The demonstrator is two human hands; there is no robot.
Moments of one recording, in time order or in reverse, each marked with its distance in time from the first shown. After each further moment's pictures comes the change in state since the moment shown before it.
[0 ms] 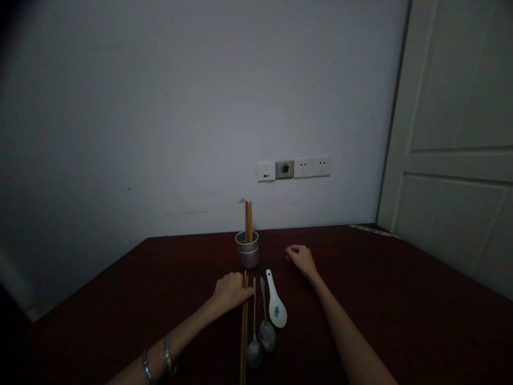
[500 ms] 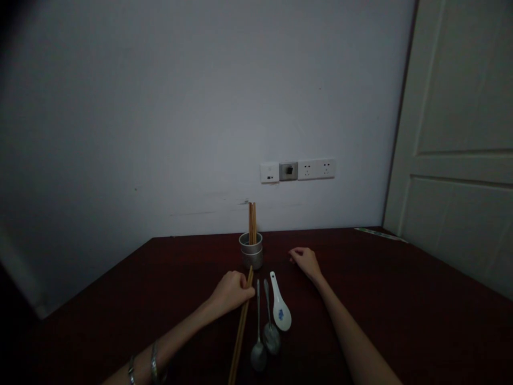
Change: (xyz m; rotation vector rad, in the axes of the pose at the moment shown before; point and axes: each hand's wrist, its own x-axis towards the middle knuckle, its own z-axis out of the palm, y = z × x) left_hand -0.016 0.000 -0.023 -0.141 -0.010 0.067; right_hand -0.001 -0.003 -0.002 -0.038 -0.035 -0.008
